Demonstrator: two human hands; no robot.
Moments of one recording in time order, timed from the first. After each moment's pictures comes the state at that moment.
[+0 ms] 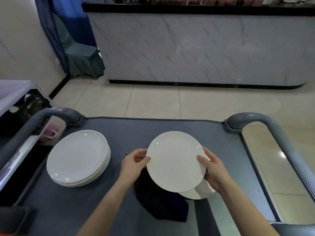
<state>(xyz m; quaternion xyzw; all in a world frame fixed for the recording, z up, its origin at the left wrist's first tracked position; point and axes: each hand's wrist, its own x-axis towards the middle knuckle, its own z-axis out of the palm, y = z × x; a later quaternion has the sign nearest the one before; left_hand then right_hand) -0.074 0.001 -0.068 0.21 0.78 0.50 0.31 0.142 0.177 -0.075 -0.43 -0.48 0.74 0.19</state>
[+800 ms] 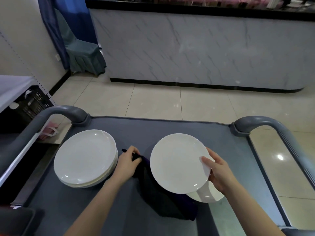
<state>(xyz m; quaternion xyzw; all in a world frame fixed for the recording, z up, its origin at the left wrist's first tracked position) -0.138 -0.019 -0.096 0.30 0.84 0.37 0.26 0.121 0.166 -0.071 -0.46 -0.47 0.73 0.20</state>
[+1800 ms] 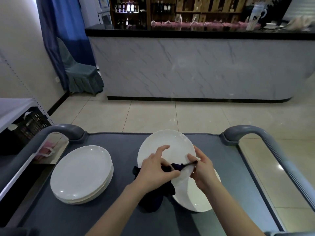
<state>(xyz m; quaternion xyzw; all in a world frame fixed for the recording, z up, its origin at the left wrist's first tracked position) -0.050 0.025 -0.002 0.47 0.76 0.36 0.28 0.087 0.151 -0.031 -0.40 -0.45 0.75 0.28</state>
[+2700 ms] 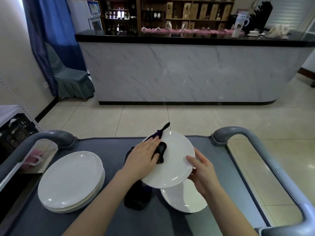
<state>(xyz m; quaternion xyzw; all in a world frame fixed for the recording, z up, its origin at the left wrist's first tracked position) -0.092 0.058 -0.012 0.63 0.76 0.17 0.05 0.117 0.145 -0.008 -0.37 -0.45 0.75 0.32</state>
